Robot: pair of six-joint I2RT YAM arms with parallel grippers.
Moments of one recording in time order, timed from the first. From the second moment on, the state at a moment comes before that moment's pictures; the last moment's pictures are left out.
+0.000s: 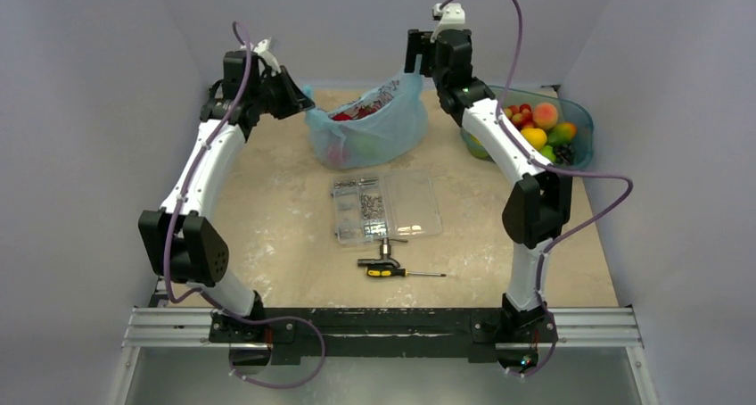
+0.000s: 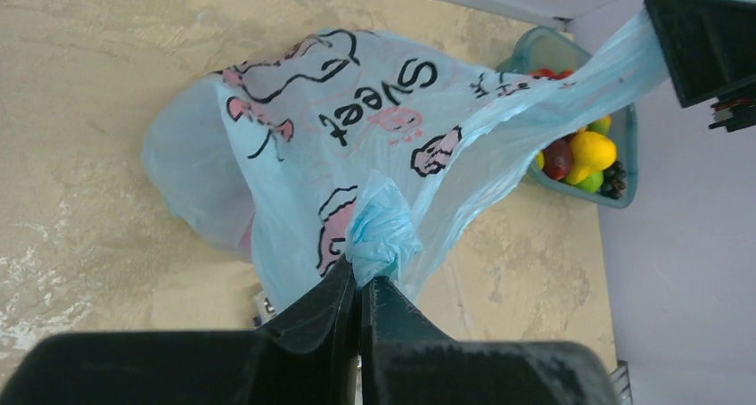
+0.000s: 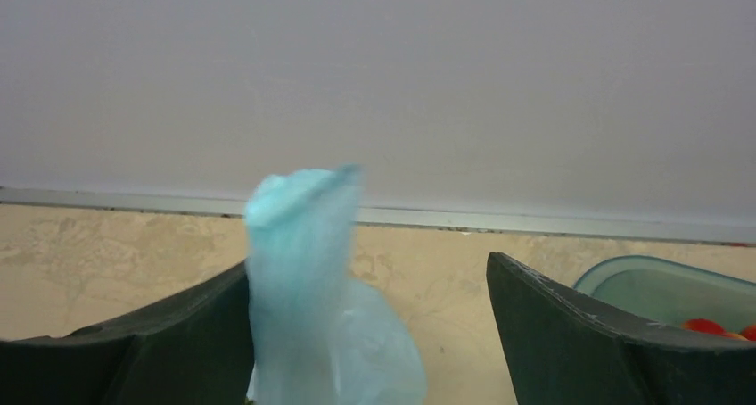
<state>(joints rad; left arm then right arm) -0.11 1.64 1.60 -0.50 0.39 -0.49 0.40 1.99 1.90 -0.04 0.29 0.11</state>
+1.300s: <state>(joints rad) -0.41 1.61 1.49 -0.46 -0.30 -1.21 0.48 2.04 1.91 -0.32 0.36 0.65</state>
